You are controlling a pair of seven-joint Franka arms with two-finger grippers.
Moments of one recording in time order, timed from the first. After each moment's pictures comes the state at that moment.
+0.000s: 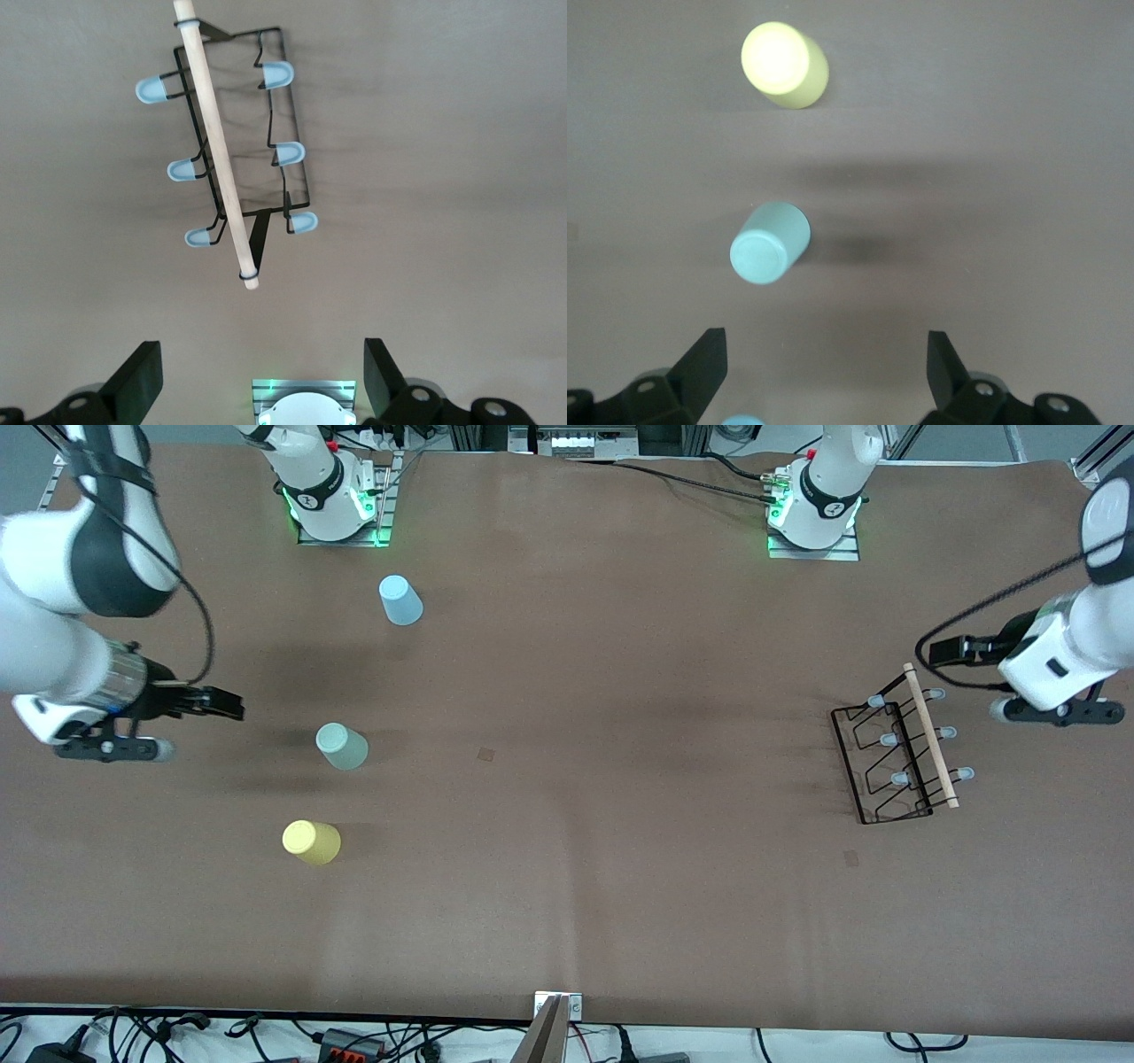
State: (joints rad) left arm 0.03 0.16 0.01 -1.67 0.04 1.51 0.03; right arm -0.05 0.18 0.09 -1.88 0.00 1.96 0.05
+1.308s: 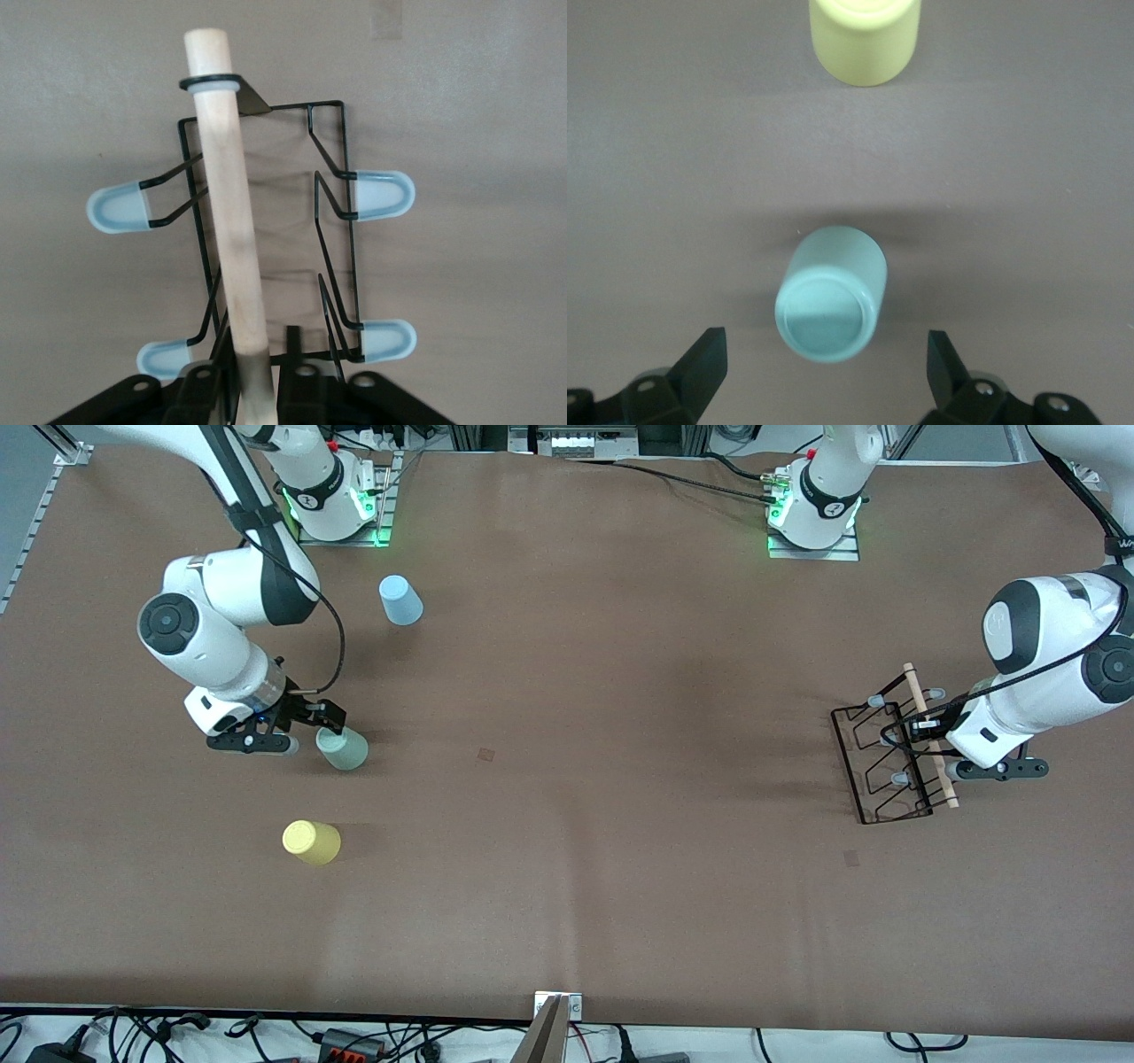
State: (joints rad) left arm 0.10 0.24 0.01 -2.02 0.04 2.14 0.04; right arm 0.08 0.23 0.09 -2.20 0.00 2.47 0.22
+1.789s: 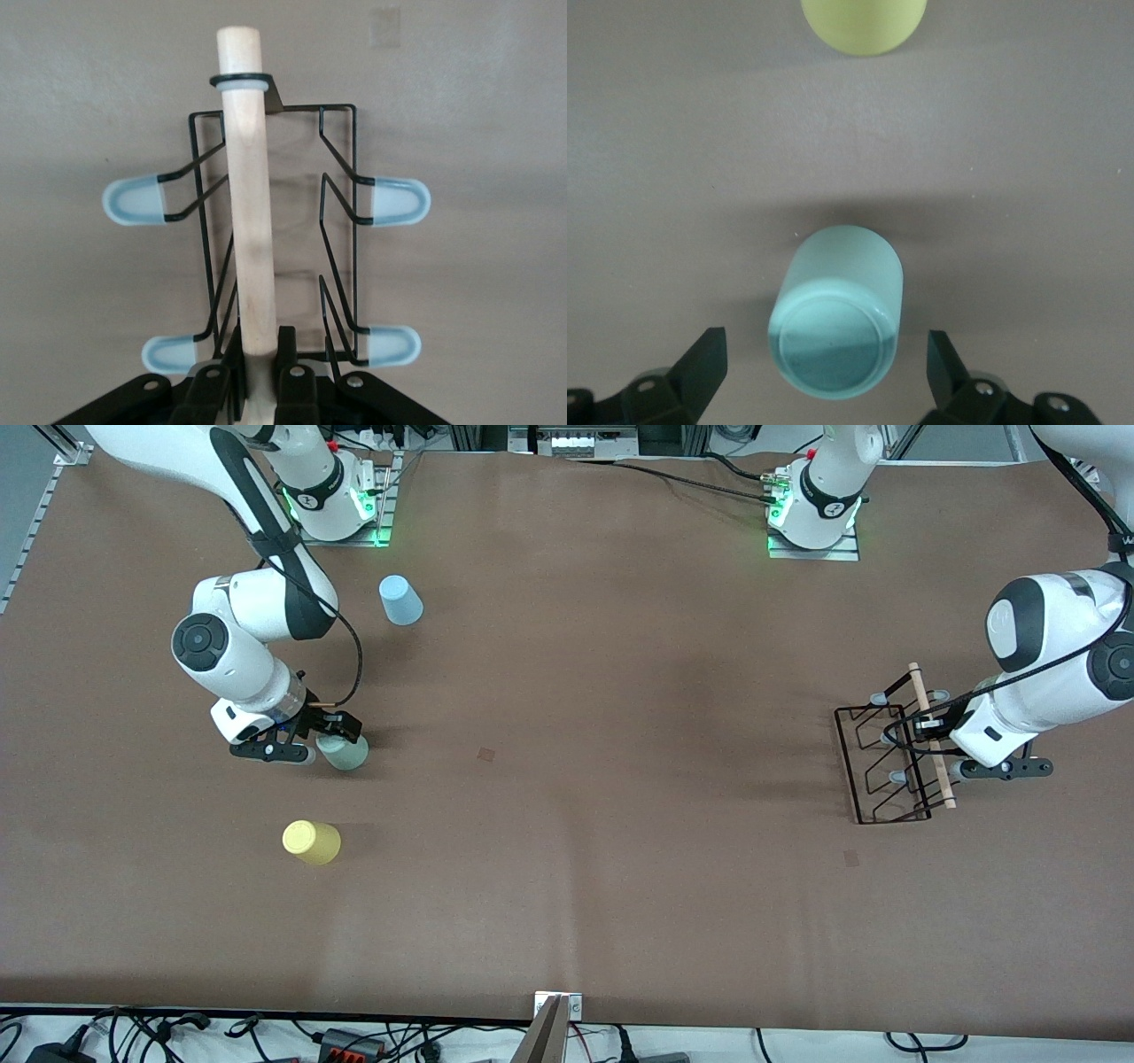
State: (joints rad) left arm 0.11 0.23 0.01 -2.01 0.04 2.13 0.05; right arm 0.09 0.29 0.09 -2.22 0.00 2.52 0.26
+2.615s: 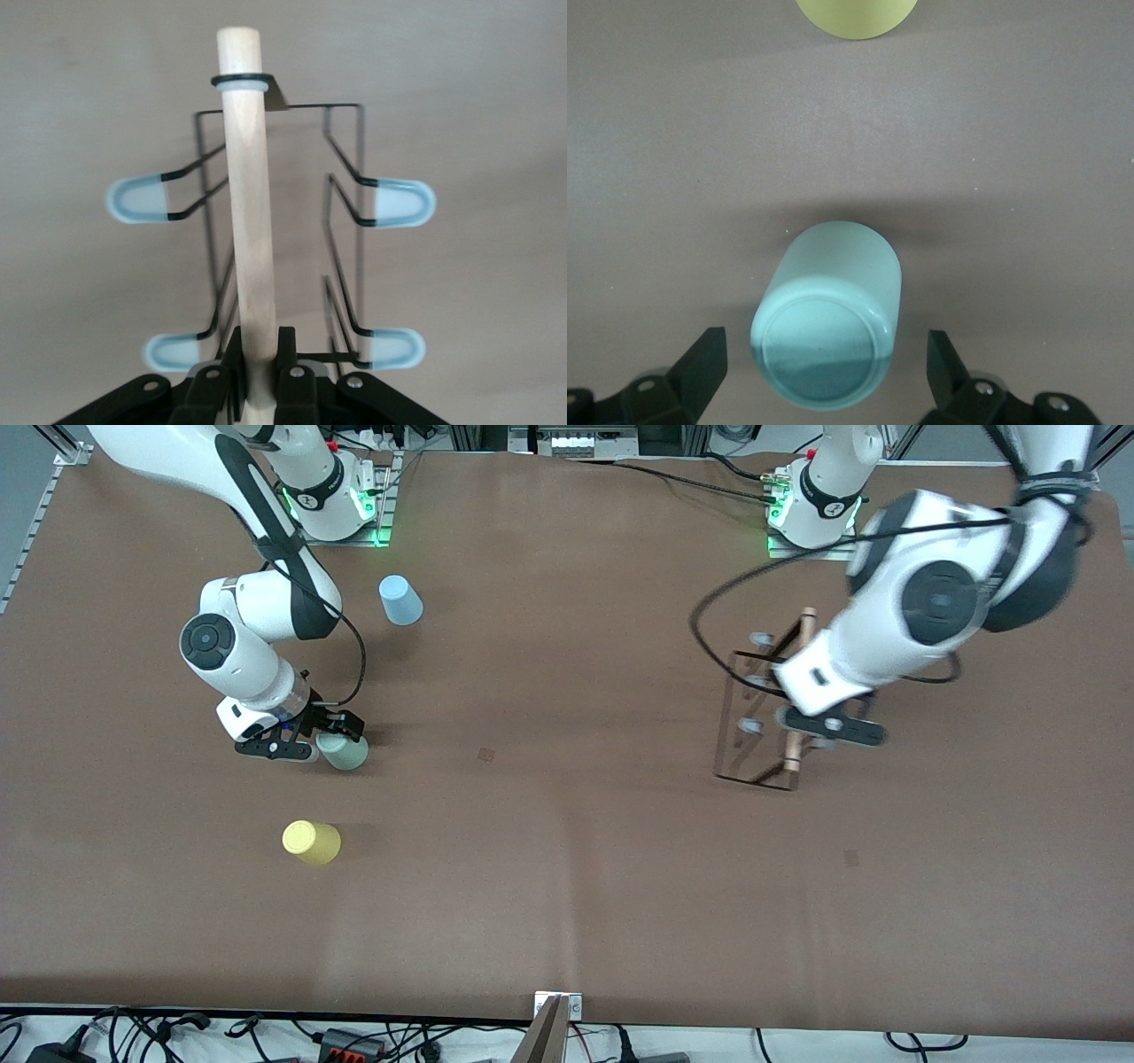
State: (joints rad) left arm -0.01 0.23 -0.40 -1.73 0.02 1.74 -0.19; right arm 0.09 0.31 0.09 -2.24 0.00 2.58 0.27
